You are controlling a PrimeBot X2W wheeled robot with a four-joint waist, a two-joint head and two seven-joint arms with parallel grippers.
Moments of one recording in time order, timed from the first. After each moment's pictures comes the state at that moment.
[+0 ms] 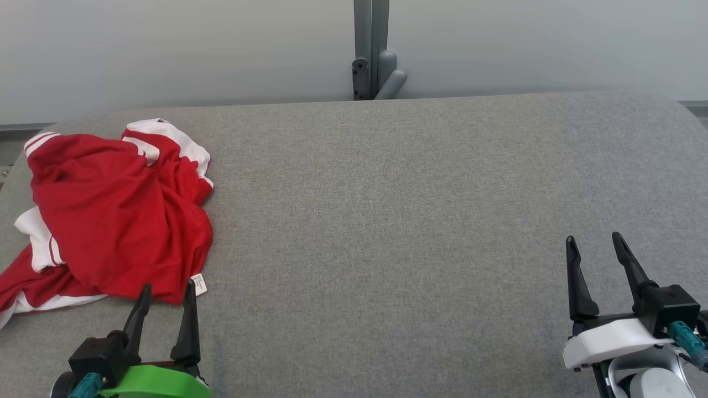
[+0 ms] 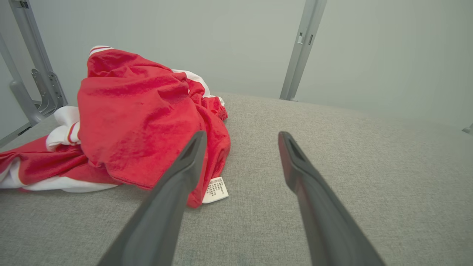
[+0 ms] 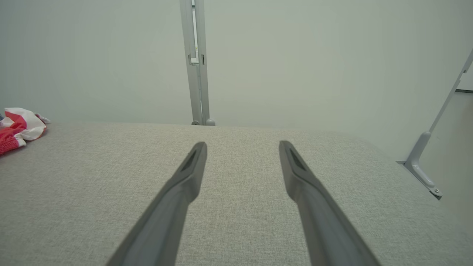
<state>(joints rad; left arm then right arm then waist) 0.01 0.13 -0.03 0.22 -0.32 -0.13 -0.24 0.00 -0.05 -0.12 0.10 0.02 0.13 -0.24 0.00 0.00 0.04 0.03</state>
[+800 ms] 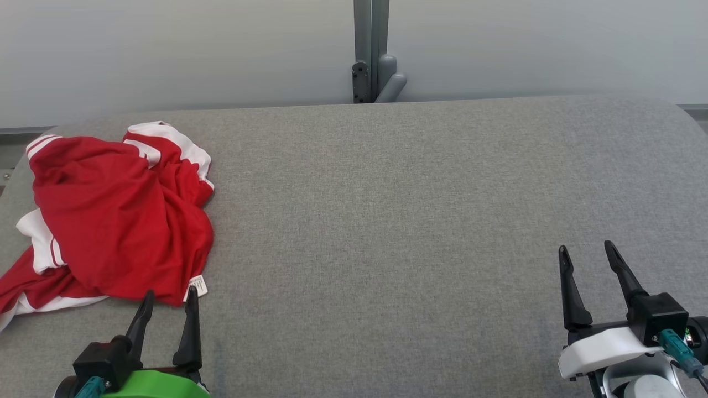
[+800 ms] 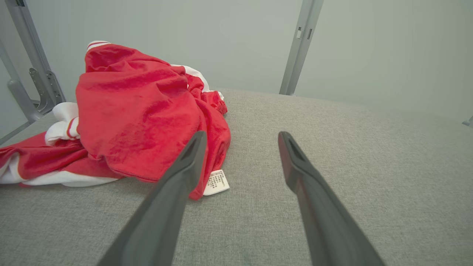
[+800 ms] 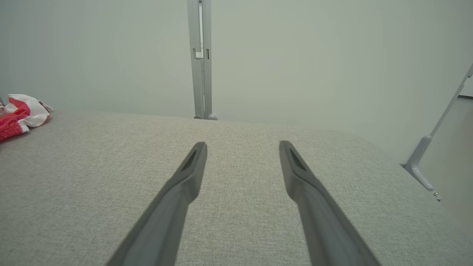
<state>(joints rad) 0.01 0.14 -0.05 0.26 -0.32 -0.13 -0.26 0.01 -0.05 -0.10 0.12 -0.02 0.13 -0.26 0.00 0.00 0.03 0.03</state>
